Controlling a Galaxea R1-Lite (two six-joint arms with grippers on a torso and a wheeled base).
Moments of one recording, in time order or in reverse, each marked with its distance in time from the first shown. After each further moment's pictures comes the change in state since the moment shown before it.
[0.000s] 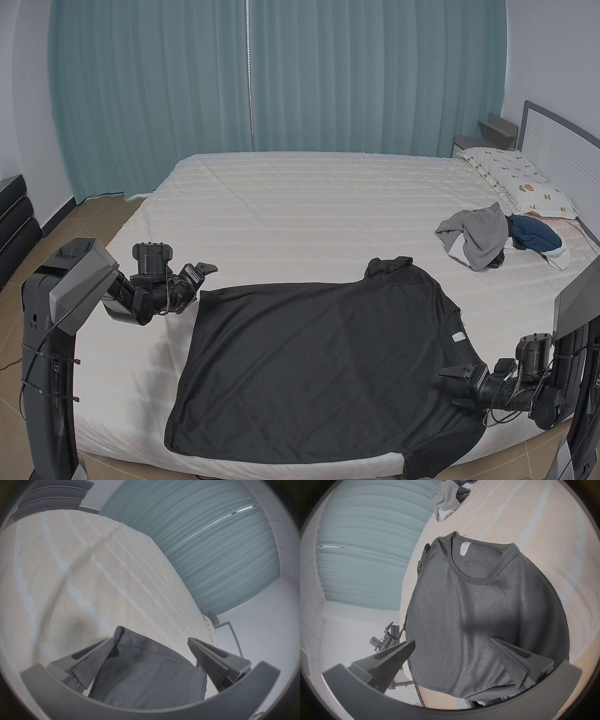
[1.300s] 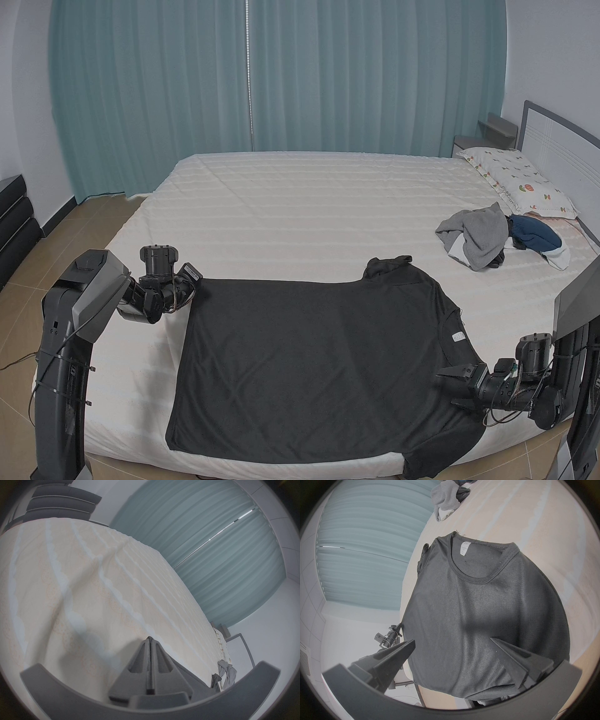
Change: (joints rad) left arm 0.022 0.139 -0.206 0.033 0.172 0.001; right arm 0.000 -0.001 -0.001 0.000 0.001 0.002
